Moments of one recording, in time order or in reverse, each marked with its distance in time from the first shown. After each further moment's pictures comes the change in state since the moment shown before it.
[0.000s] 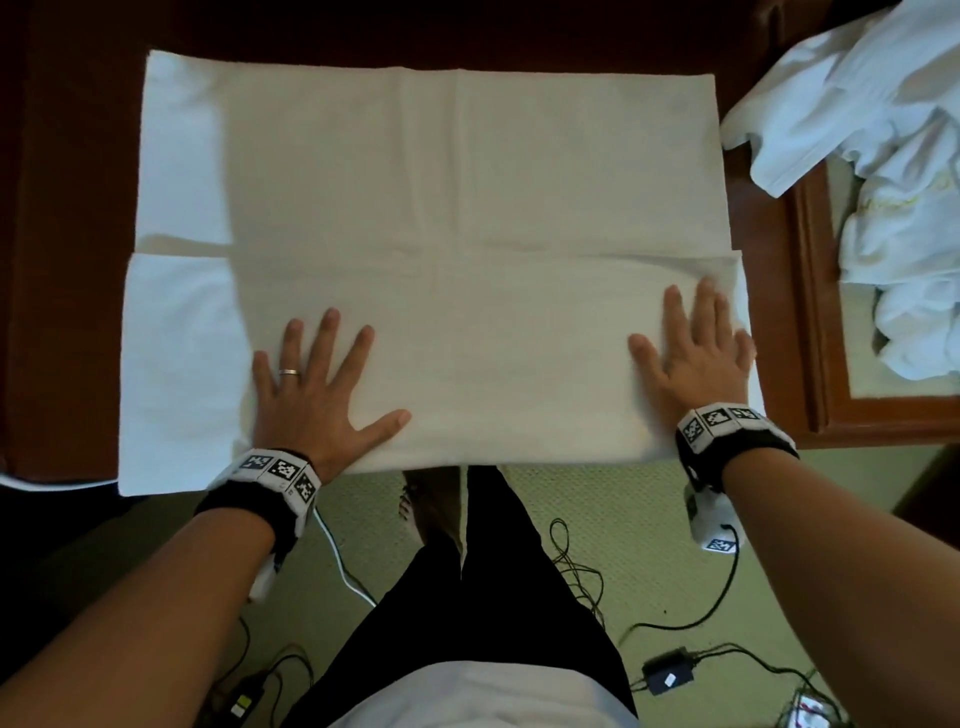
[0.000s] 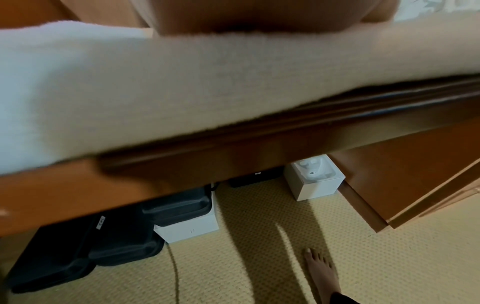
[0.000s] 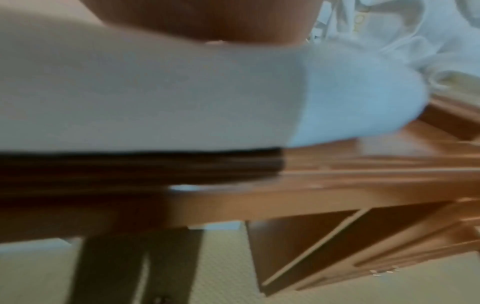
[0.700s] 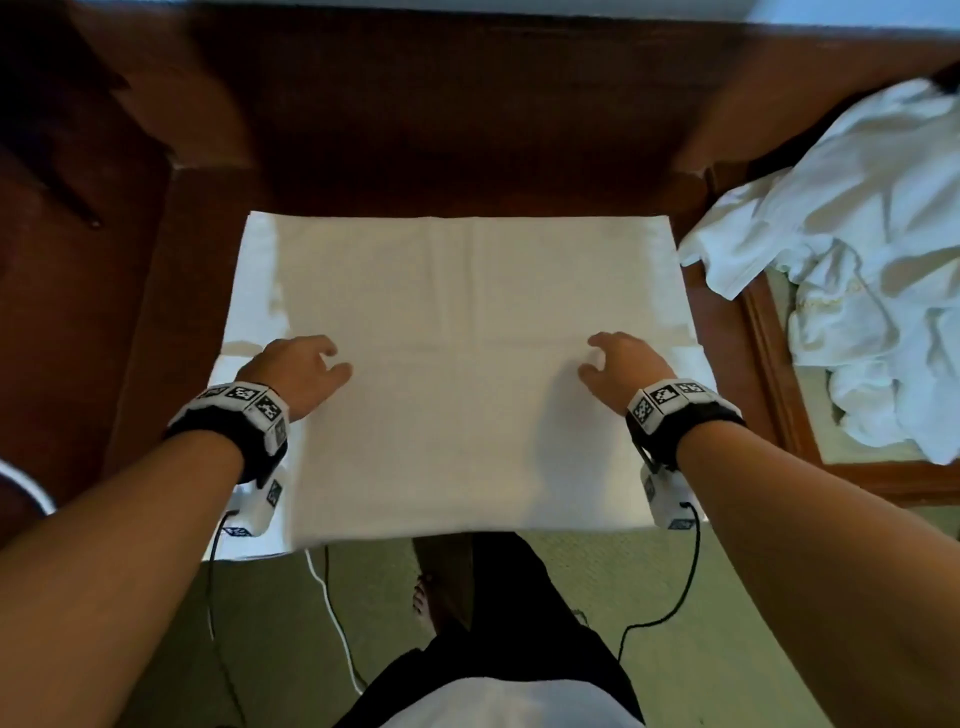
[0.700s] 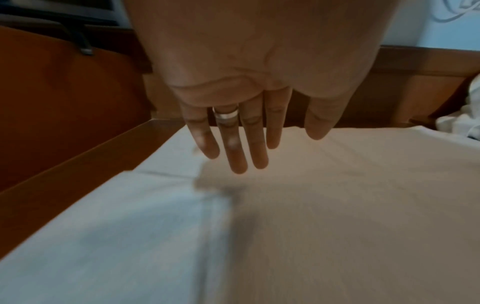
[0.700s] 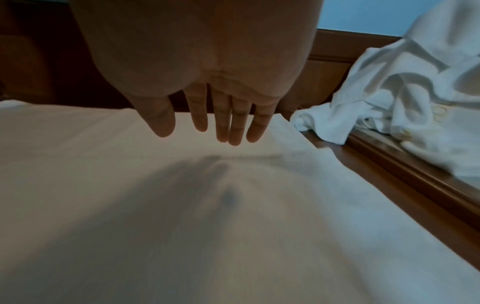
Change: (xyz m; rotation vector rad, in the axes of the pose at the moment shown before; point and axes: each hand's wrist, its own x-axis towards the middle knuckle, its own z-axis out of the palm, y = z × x) left_hand 0.064 -0.055 -0.143 -0.393 -0.094 -0.217; right_hand 0.035 -0.103 -0.092 0.121 -0.155 -0.143
